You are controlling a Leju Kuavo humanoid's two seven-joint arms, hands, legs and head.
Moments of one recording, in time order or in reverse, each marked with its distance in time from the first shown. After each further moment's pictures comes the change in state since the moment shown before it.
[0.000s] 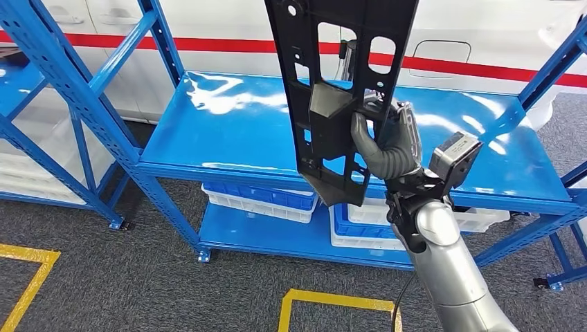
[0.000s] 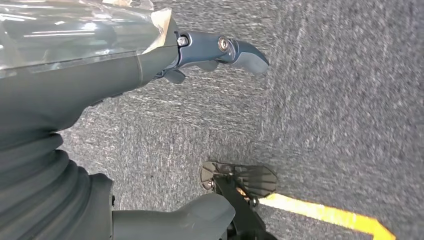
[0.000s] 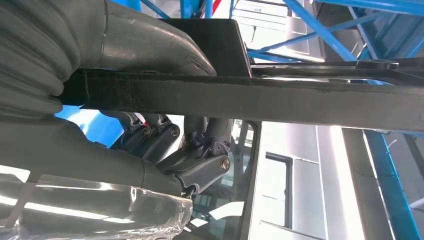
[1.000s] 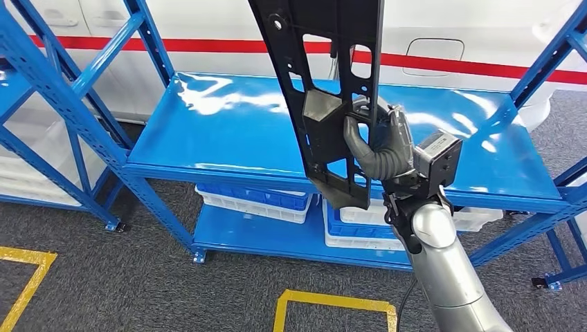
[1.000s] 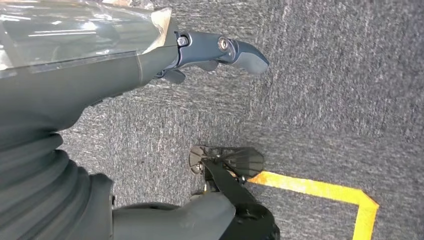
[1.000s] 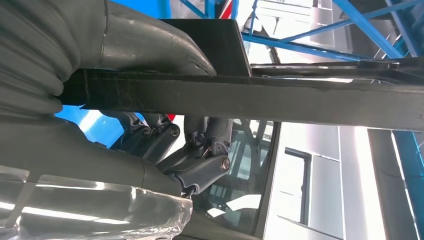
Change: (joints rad) left arm -0.001 -0.006 -0.001 -0.002 -0.011 -0.033 -0.039; right arm 0.024 0.019 -0.023 0.003 0.099 0.013 0.059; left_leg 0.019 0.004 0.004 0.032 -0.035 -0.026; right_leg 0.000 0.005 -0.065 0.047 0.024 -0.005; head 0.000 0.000
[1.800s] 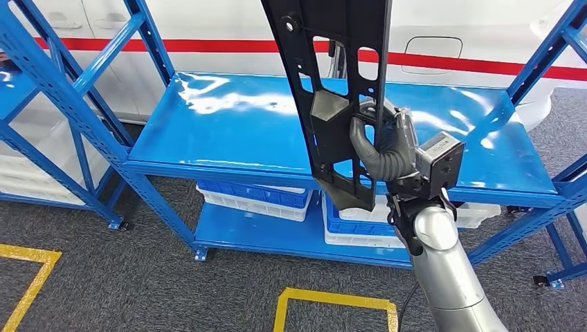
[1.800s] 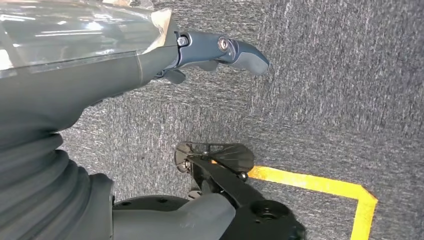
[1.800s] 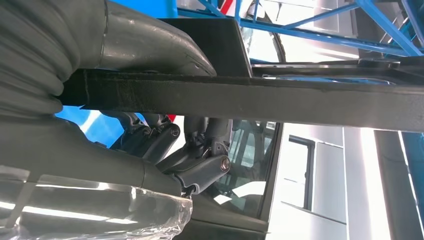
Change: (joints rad) left arm 0.001 -0.017 0.000 0.000 -0.003 0.000 -0.015; right arm 0.029 0.011 -0.046 -0.001 0.043 -0.010 -0.002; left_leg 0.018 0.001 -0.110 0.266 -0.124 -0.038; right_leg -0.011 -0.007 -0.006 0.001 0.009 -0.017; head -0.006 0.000
